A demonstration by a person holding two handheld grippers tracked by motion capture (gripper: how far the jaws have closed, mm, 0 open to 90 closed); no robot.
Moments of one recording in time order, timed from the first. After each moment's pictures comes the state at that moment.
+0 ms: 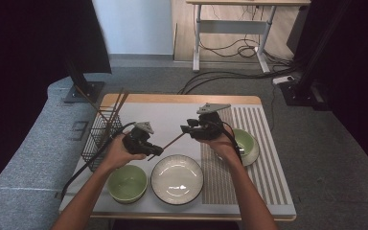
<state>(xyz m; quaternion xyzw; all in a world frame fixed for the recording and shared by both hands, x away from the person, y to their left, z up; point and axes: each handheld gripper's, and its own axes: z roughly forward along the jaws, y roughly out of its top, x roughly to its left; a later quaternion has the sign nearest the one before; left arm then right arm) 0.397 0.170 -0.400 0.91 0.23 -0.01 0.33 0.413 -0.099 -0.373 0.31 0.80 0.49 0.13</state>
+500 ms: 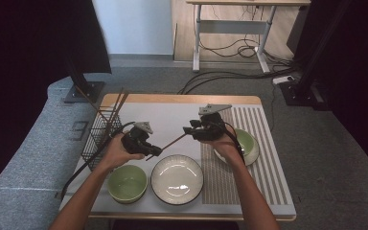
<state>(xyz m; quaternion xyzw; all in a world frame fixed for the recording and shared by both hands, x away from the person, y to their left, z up) 0.398 0.173 -0.399 0.92 0.23 -0.02 0.33 0.416 -0.105 -0.378 0.30 0.81 0.48 0.13</state>
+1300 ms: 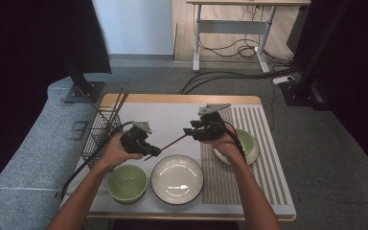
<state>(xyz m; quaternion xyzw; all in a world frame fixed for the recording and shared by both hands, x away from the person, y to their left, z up) 0.399 0.175 -0.396 0.92 0.22 -0.02 0.32 0.418 -0.105 -0.378 0.29 0.83 0.46 0.13</state>
